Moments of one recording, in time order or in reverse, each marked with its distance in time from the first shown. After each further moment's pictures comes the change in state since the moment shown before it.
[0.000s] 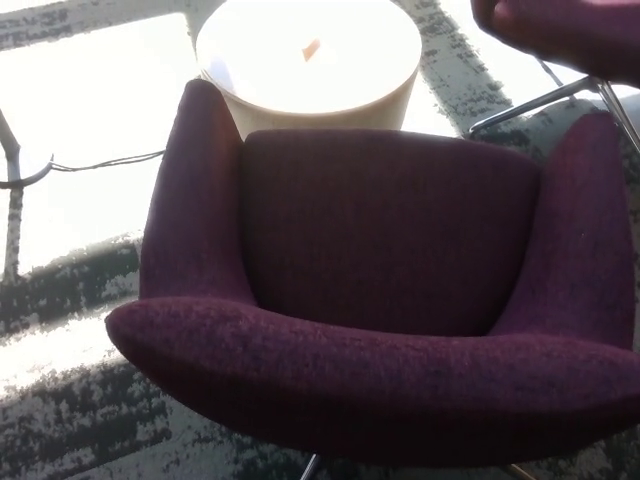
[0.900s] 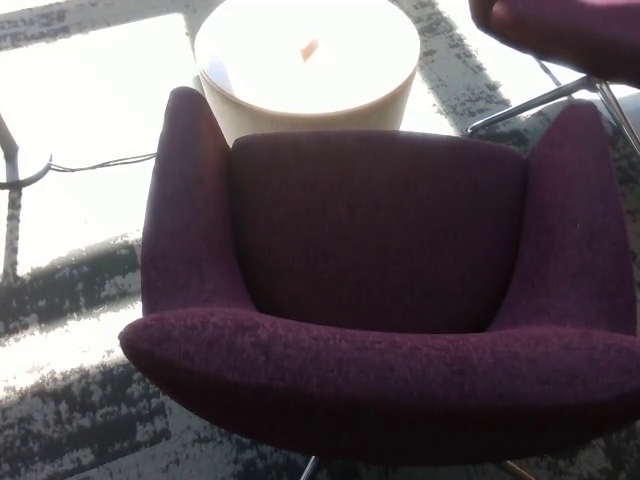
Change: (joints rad) left_arm -0.019 -0.003 0.065 0.103 -0.038 0.004 0.011; right_arm 0.015 0.001 0.009 0.001 0.002 -0.001 0.005
